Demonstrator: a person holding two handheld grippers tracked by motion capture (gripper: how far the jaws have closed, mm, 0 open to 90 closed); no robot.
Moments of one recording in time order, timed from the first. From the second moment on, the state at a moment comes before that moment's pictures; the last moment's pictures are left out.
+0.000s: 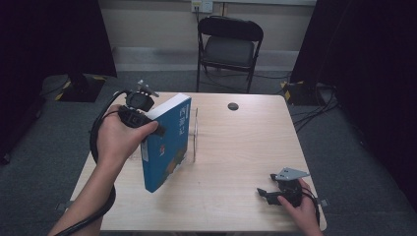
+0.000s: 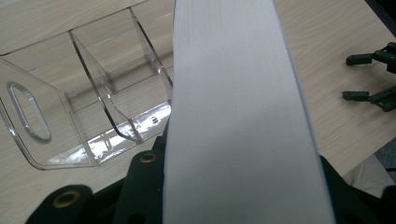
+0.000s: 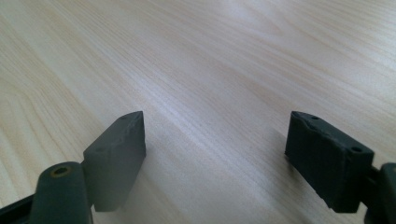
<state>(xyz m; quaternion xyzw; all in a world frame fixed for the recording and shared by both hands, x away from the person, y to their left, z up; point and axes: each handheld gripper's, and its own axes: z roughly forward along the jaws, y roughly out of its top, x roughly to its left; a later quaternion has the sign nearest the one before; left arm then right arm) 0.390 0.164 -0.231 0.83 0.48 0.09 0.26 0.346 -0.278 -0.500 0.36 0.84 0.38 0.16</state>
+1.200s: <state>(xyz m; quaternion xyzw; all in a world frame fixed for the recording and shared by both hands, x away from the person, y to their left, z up) 0.414 0.141 -0.234 0.82 0.51 0.09 0.26 0.346 -0.278 -0.500 0.36 0.84 0.38 0.16</state>
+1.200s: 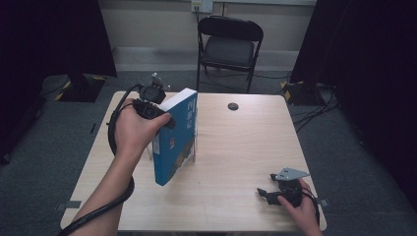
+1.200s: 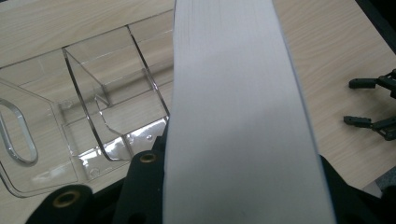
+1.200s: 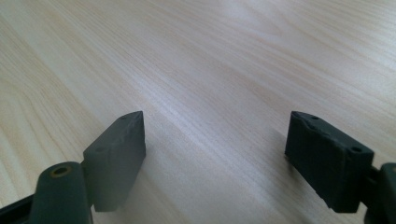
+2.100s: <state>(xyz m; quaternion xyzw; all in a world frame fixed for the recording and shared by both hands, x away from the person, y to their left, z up) 0.433 0.136 -0.243 0.79 0.54 0.11 0.25 0.346 -0.278 -0.500 0.36 0.84 0.38 0.16</state>
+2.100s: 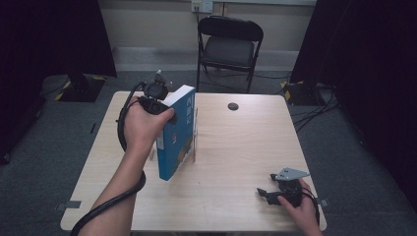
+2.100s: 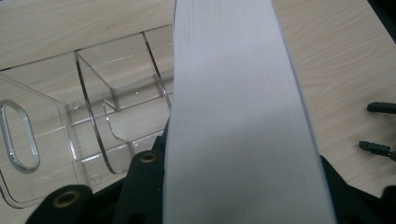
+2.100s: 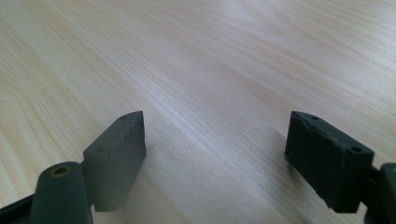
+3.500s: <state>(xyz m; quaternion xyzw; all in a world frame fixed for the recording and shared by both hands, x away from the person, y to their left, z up) 0.458 0.127 -0.265 0.78 0.56 0.13 0.27 0.346 -0.278 -0.500 0.36 0.84 0.37 0.16</state>
